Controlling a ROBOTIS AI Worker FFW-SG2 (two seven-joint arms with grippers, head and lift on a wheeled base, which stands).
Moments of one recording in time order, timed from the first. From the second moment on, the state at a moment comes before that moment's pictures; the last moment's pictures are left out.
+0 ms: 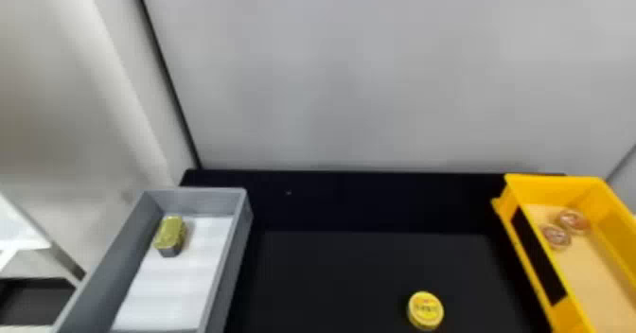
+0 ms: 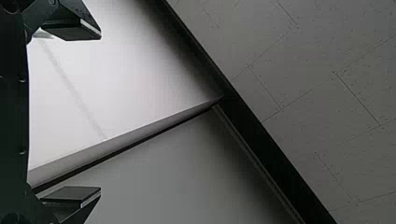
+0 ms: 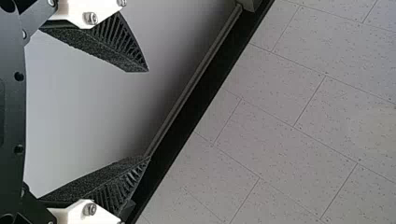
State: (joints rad) left arm -0.19 0.53 0.41 -2.39 0.00 0.12 0.19; right arm -0.55 -0.47 -0.05 -2.39 0.13 0.20 -0.23
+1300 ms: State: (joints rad) left arm -0.19 0.53 0.40 -2.38 -0.02 0.11 0.18; right arm -0.63 -0.41 -0.07 -2.37 -0.08 0.69 -0.13
